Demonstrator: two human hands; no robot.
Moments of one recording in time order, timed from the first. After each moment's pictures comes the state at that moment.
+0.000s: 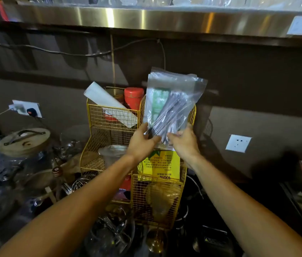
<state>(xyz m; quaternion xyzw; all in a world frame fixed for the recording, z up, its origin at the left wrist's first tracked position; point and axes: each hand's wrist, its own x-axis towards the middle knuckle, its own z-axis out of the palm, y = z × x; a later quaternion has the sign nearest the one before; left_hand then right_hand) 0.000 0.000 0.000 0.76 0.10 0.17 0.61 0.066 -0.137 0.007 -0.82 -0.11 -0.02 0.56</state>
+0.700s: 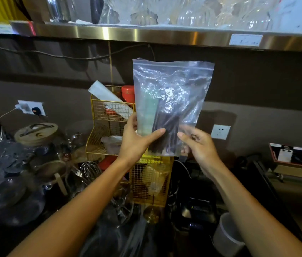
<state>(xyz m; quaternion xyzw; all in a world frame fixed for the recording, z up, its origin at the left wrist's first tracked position) -0.130 -0.058 0.039 0.74 0.05 0.29 0.61 -0.061 -0.246 0.033 -0.69 -0.25 -0.01 0.68</state>
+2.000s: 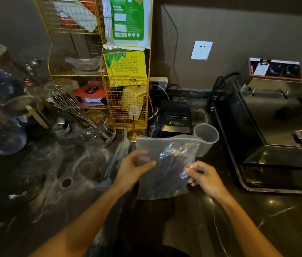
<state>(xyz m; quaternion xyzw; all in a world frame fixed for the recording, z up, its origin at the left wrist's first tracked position) -0.289 -0.165 -0.217 0.71 0.16 0.00 0.68 -0.234 -0.432 -0.233 -0.82 -0.03 0.17 0.55</state>
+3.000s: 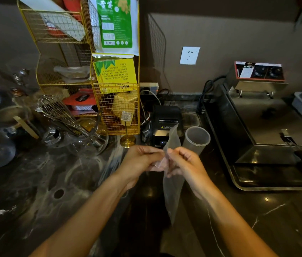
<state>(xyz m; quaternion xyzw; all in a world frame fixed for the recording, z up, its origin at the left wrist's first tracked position) -0.274 -0.199 -0.113 0.65 0.12 -0.13 0.74 -0.248 -0.376 -0.147 -0.71 -0.06 0.17 0.68</state>
